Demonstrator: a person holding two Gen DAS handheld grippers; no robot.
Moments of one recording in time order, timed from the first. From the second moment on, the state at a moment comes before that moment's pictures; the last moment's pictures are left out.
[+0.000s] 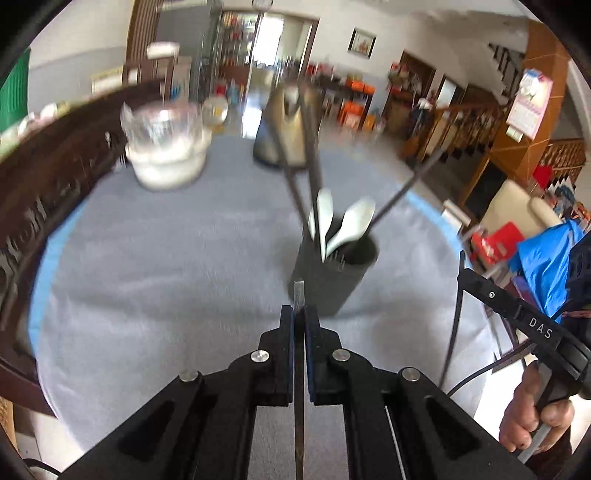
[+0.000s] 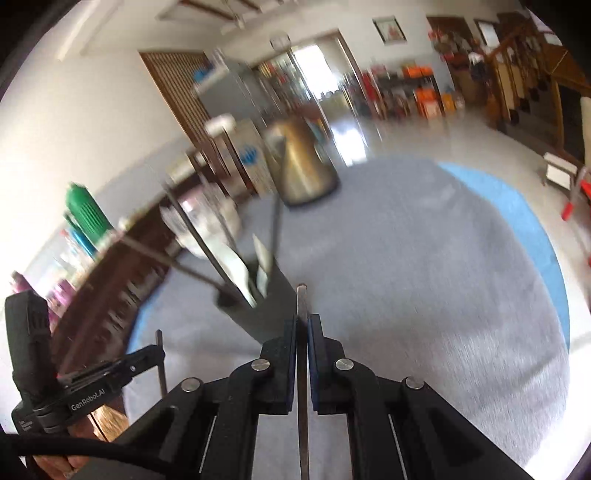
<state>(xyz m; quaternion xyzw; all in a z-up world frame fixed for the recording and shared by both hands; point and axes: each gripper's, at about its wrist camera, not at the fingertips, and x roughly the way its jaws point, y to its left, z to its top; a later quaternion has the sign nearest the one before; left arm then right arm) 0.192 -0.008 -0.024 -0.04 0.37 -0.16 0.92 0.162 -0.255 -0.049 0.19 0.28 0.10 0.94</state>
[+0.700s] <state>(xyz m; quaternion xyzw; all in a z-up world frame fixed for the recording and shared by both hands) 0.188 -0.023 0.096 -0.01 0.21 -0.18 0.96 0.166 -0.219 0.074 0.18 0.08 0.10 0.98</state>
